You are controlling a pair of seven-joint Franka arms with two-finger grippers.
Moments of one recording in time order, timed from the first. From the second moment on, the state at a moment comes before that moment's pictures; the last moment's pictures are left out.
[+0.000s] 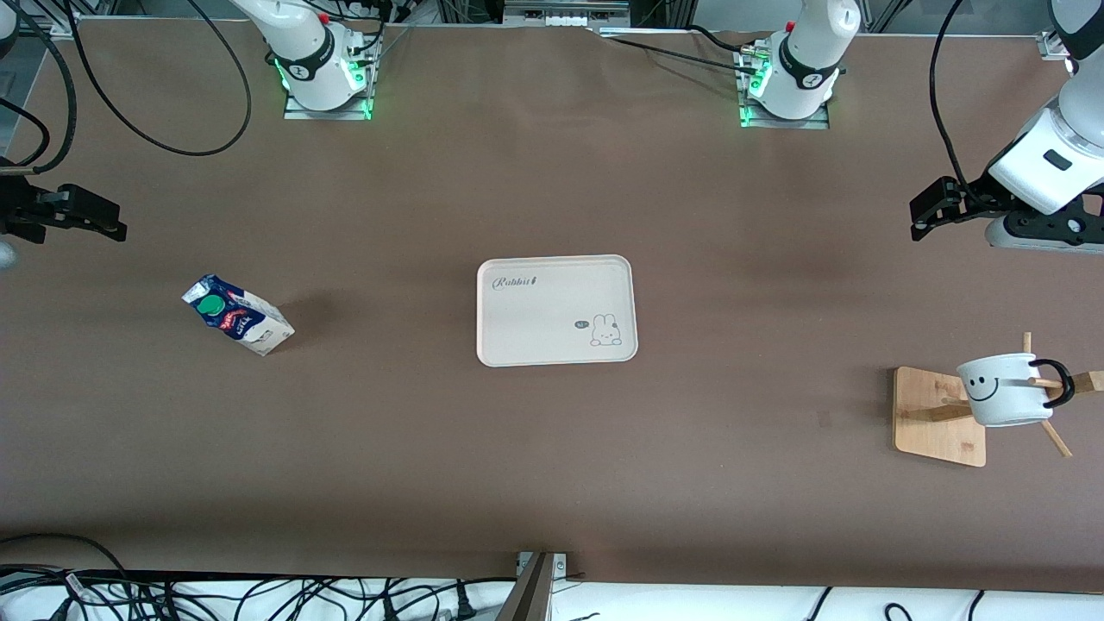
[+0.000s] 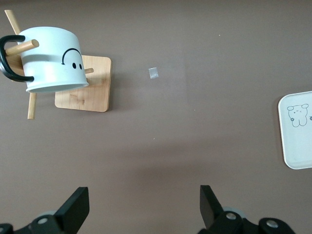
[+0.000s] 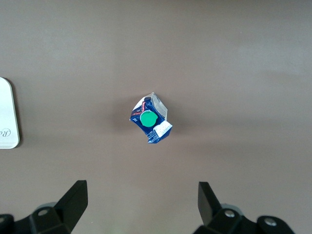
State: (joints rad) left arm -0.06 -0.03 0.01 -1.73 0.04 1.74 0.03; right arm 0.00 0.18 -0.03 -1.36 -0.04 1.47 -0.08
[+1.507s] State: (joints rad) left arm -0.07 -0.03 -0.02 -1.69 0.04 1.69 -0.06; right arm 0.10 0.32 -0.02 -1.39 -0.03 1.45 -0.23
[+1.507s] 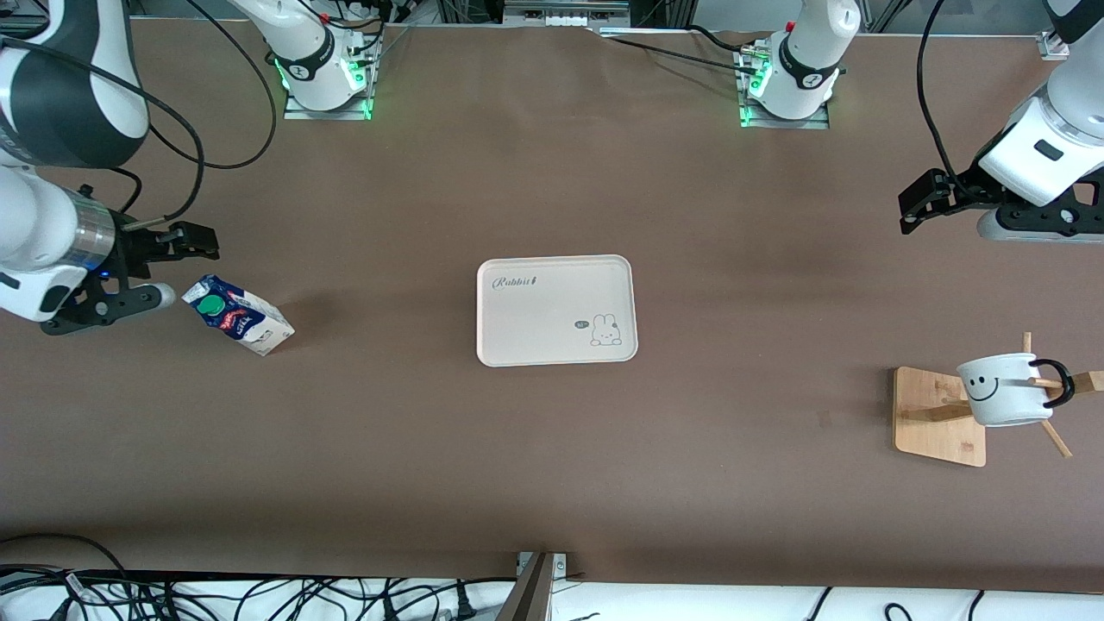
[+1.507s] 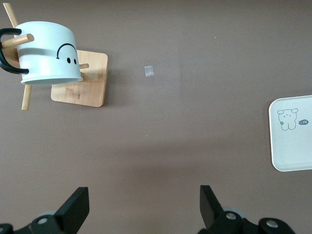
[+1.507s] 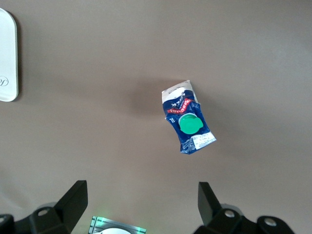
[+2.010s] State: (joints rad) left arm -0.04 0.12 -0.01 -1.63 0.03 1.69 -0.09; right arm 0.09 0.40 -0.04 -1.39 -0.04 1.46 -0.46
